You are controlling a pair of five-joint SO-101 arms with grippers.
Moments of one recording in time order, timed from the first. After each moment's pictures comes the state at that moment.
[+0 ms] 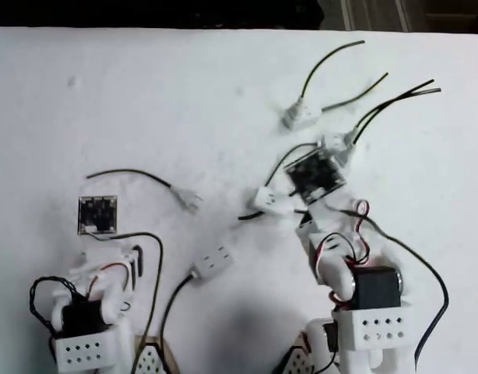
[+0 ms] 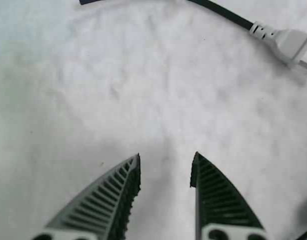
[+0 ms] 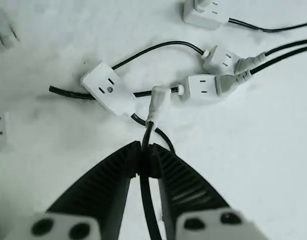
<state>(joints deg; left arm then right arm) -14.7 -103.7 97.1 71.3 -5.8 -8.7 -69.1 54.8 71.1 21.5</state>
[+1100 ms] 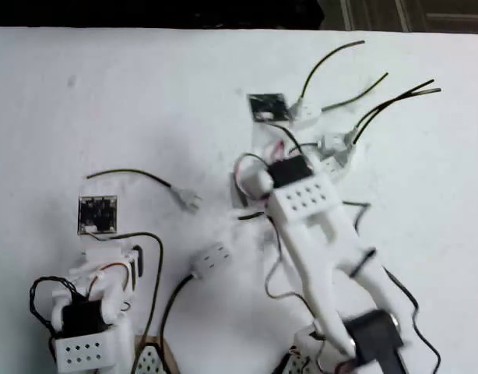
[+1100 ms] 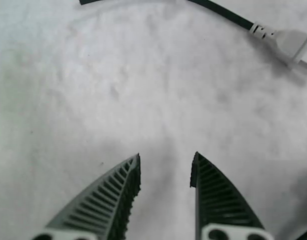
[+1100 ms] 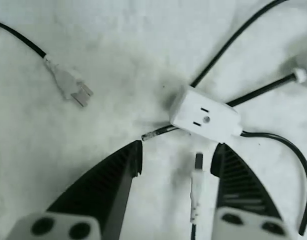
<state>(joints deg) -14.7 -103.7 97.1 71.3 -5.8 -27.8 -12.0 20.7 70.4 -15.2</state>
